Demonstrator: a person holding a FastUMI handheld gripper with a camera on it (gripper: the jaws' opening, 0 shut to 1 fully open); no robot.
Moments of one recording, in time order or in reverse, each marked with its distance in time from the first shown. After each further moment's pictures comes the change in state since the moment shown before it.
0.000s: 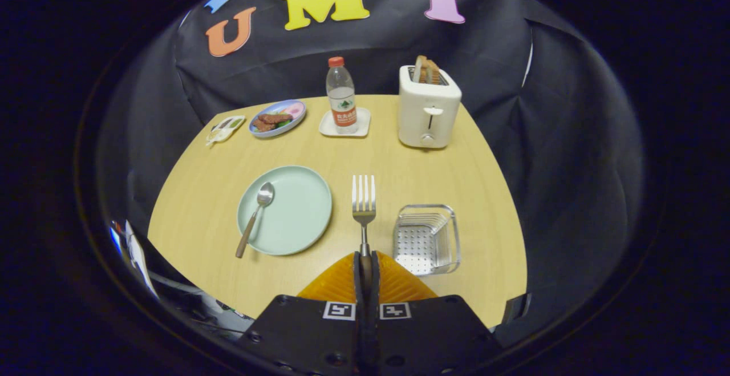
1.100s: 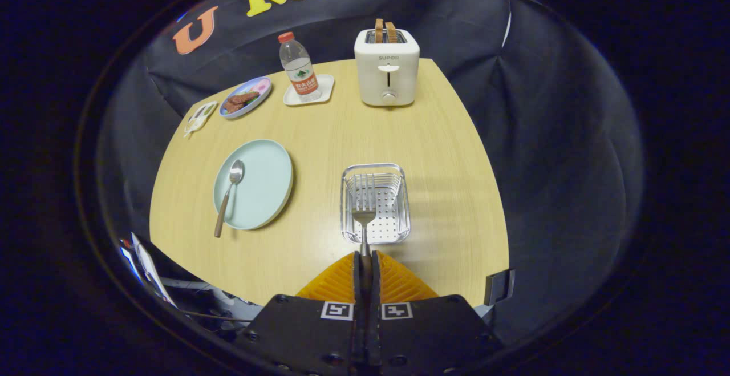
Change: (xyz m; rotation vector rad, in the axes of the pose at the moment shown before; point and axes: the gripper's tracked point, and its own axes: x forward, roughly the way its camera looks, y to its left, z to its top) arm -0.012 -0.045 -0.029 0.103 0.227 -0.033
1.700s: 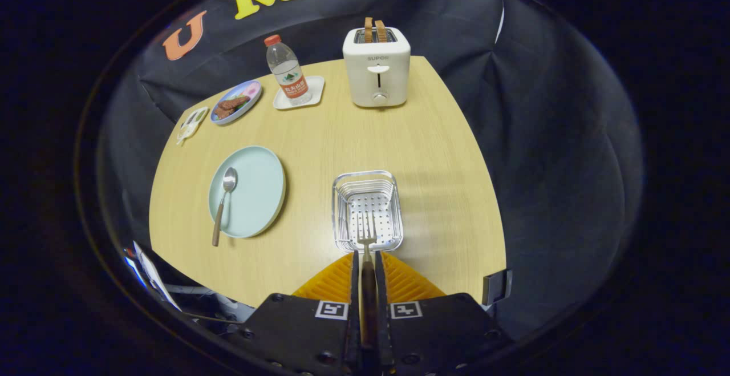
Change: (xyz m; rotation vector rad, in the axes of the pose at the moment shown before) arm 0.000 -0.003 0.012 0.024 0.000 -0.015
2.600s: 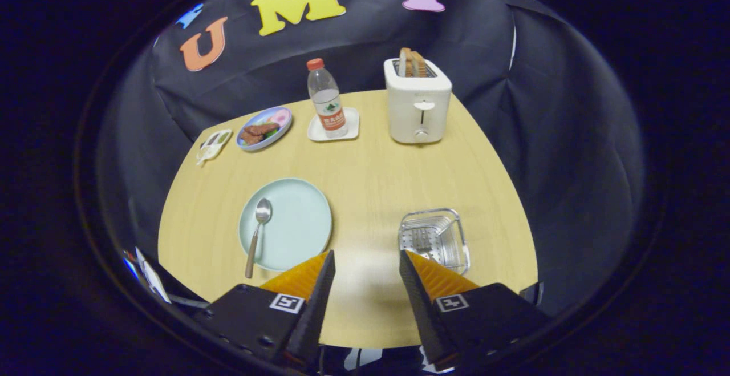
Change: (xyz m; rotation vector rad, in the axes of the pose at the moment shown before) arm 0.011 0.089 0.026 -0.019 -0.178 0.065
